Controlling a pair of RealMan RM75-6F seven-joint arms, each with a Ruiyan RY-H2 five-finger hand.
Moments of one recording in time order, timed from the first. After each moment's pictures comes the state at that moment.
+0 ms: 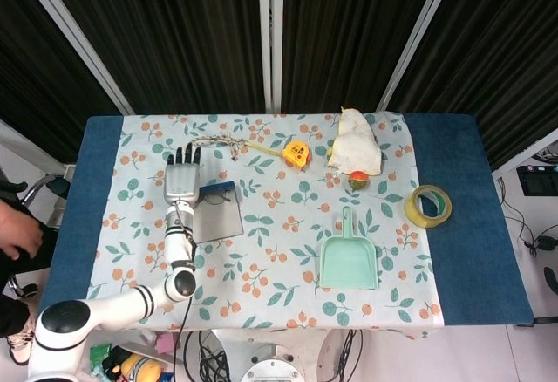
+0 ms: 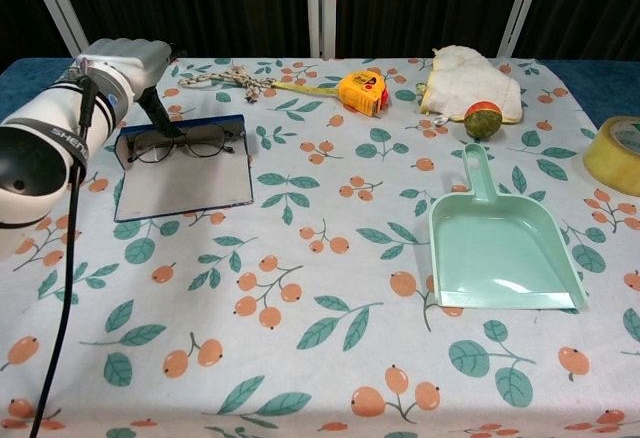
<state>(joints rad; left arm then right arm) -0.92 -1.91 -0.40 -1.01 0.60 1.09 0.84 -0.05 -1.09 0.13 -1.36 -1.38 1.49 0.37</state>
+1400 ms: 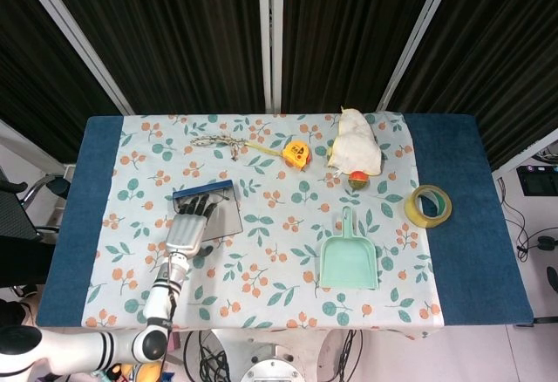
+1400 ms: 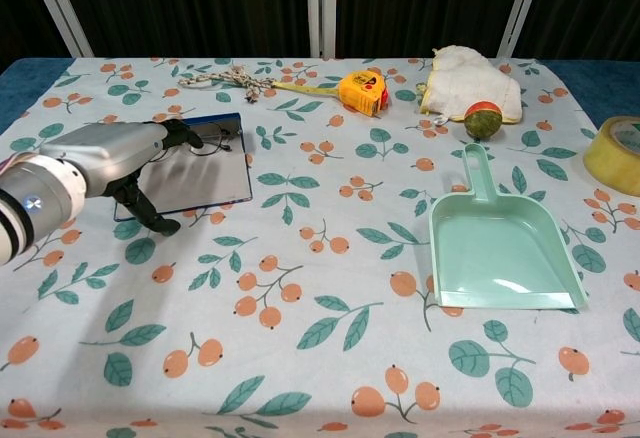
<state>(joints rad) -0.68 -1.75 -0.15 -1.52 0.80 1.18 0.70 -0.05 -1.11 0.15 -1.37 -1.33 1.48 0.32</state>
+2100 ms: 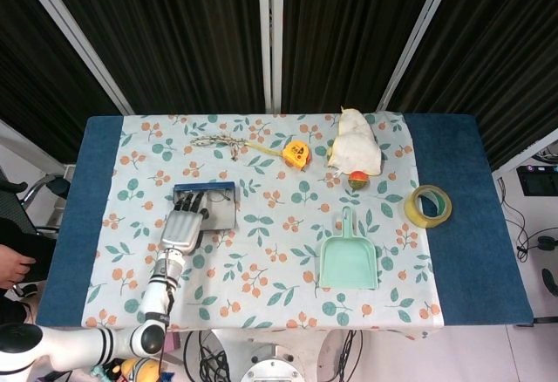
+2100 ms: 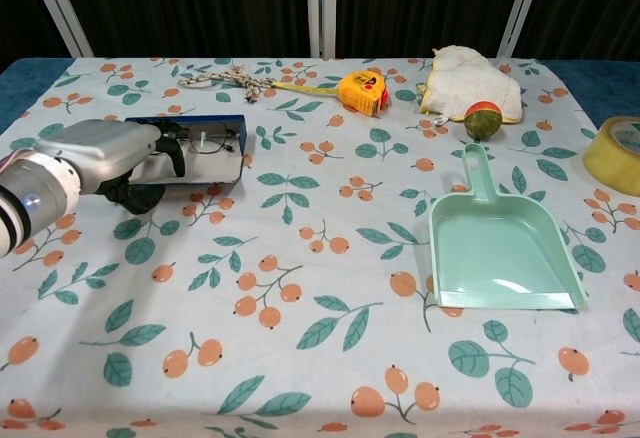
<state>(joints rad) -0.69 -1.75 -0.14 -1.45 0.78 1.17 0.76 -0.05 -1.10 0.13 -1.39 -1.34 1.46 0.30</state>
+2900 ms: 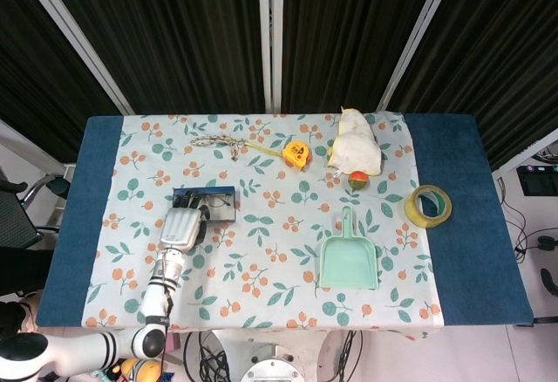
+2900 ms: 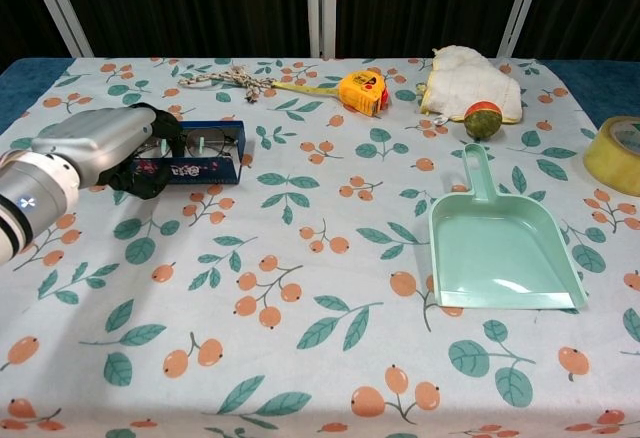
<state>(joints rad) -0.63 -1.81 -0.15 -1.35 0.98 1.21 0.52 -0.05 -1.10 0.13 -1.39 -1.34 1.45 0.29</state>
